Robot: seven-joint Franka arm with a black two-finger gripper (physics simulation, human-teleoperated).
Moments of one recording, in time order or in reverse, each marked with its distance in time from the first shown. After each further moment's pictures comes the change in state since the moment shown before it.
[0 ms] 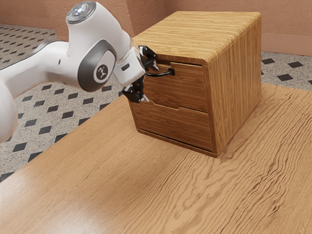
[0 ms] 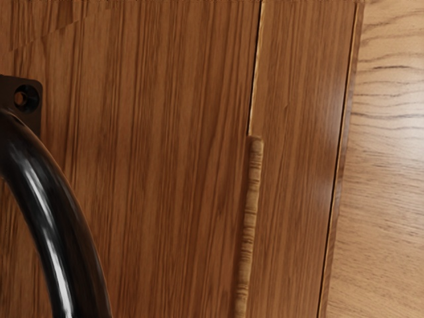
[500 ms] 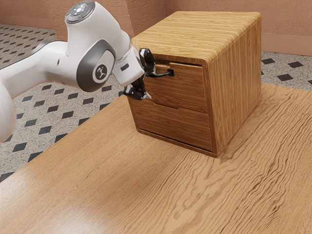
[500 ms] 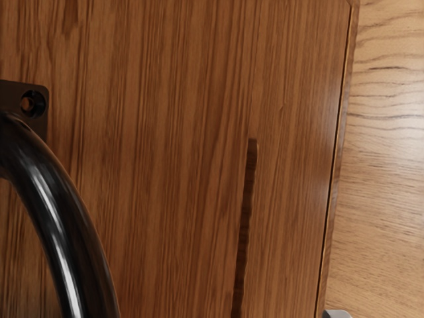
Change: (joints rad) arm -0.004 -0.008 0.001 -0.009 0.005 -0.002 0.002
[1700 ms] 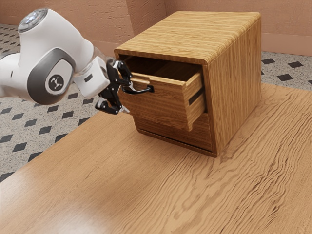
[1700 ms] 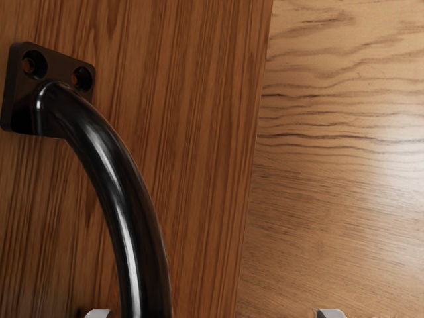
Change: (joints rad) arm -0.022 -0.297 -0.001 -0.289 0.029 -0.015 -0.005
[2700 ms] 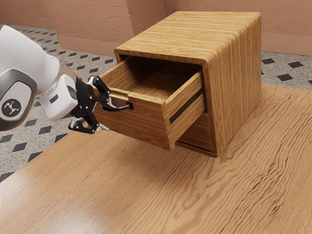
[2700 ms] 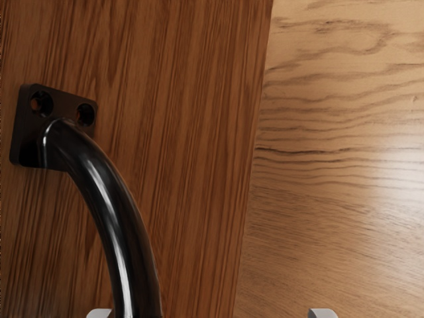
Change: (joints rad) arm 0.149 -0.284 -0.164 -0.268 0.035 -0.001 -0.035
